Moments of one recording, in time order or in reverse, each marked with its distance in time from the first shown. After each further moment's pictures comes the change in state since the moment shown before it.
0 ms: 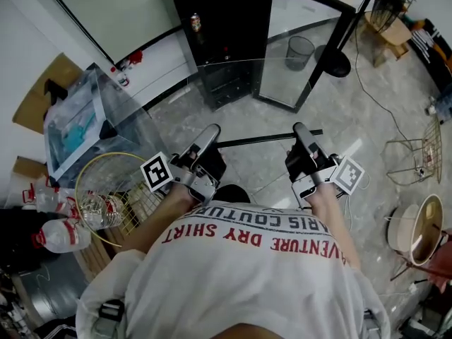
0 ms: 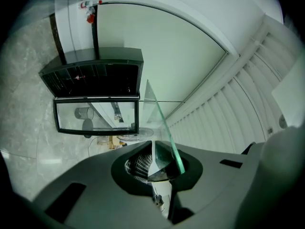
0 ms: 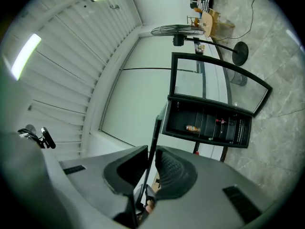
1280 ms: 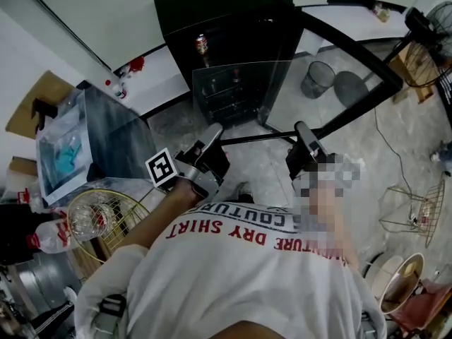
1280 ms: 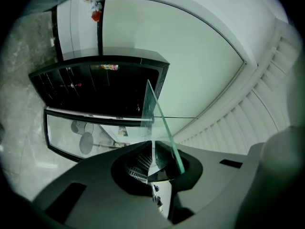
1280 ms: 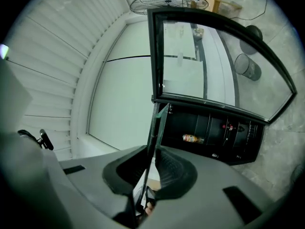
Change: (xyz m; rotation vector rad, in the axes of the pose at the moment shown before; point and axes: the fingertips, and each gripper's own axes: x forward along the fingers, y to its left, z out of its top) left arm 0.172 0.097 0.174 -0.073 -0.166 0.071; right arm 0.224 -0.122 0.142 0.061 0.123 -0.029
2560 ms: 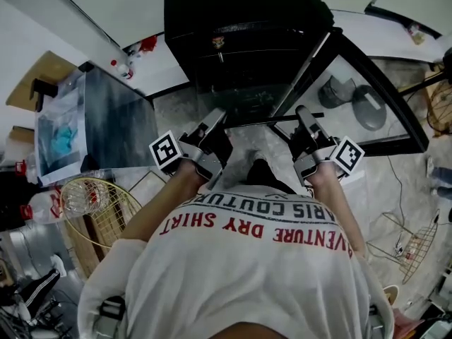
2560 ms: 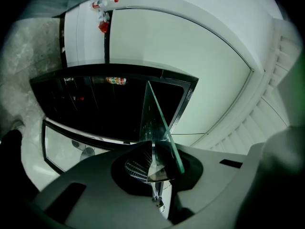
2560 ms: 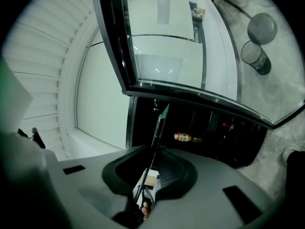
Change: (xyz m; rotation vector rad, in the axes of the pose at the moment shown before) left arm 0.059 0.057 0.091 -0.028 -0.195 0.071; right arm 0.126 -0.084 0.048 0.029 0.193 -0.080
